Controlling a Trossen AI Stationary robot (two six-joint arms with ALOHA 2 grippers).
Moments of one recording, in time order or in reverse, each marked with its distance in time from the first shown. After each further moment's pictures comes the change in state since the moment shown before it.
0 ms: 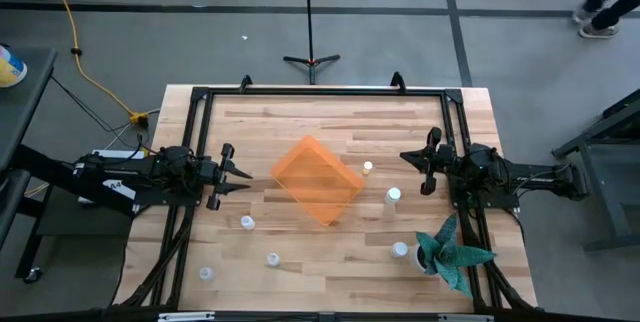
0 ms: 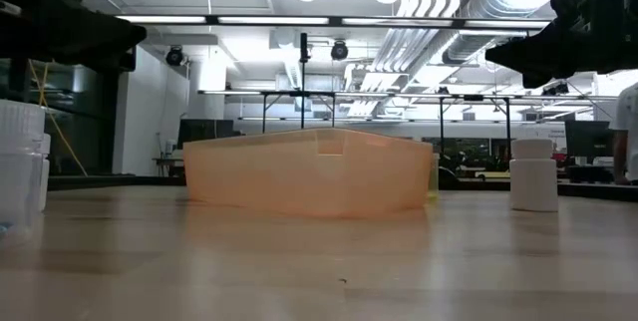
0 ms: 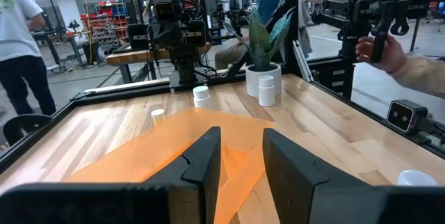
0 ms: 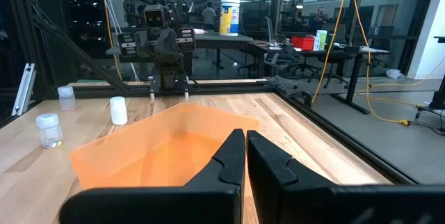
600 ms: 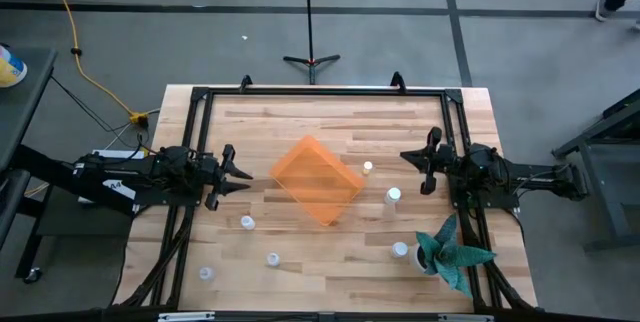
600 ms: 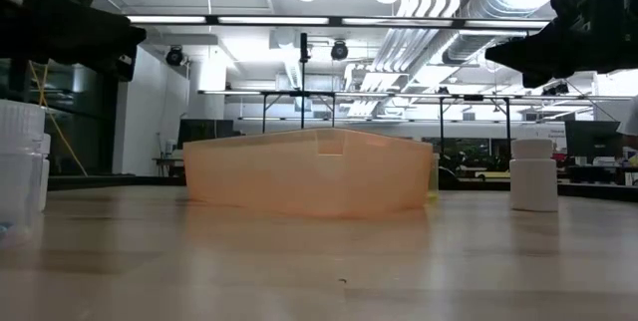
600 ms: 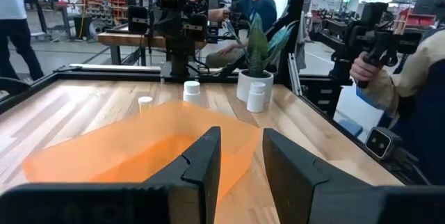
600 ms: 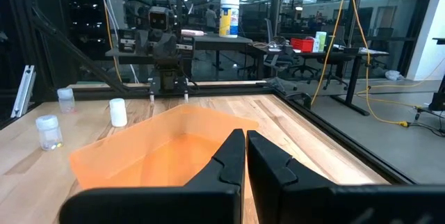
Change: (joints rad) left arm 0.000 0.000 0.000 0.000 0.002 -0.187; right arm -0.001 0.000 0.000 0.007 0.005 -0.002
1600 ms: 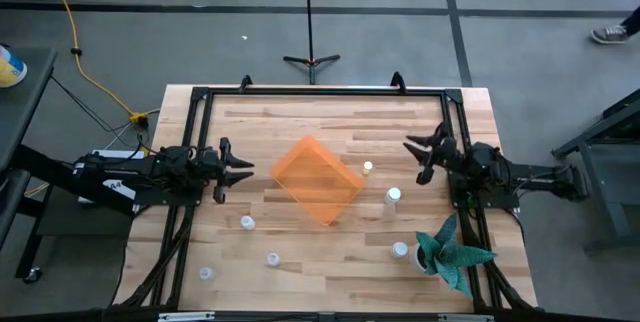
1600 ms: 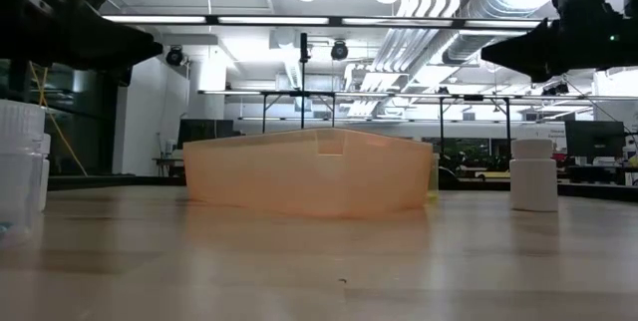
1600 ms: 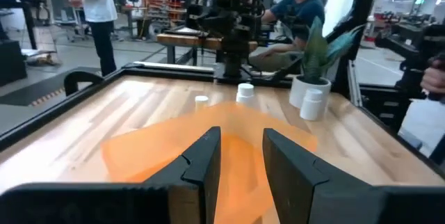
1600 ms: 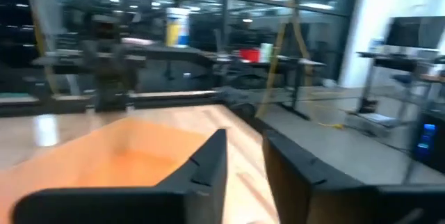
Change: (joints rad) left arm 0.000 0.000 0.000 -0.003 -0.210 -0.011; right arm -0.020 0.000 0.000 0.053 0.191 -0.058
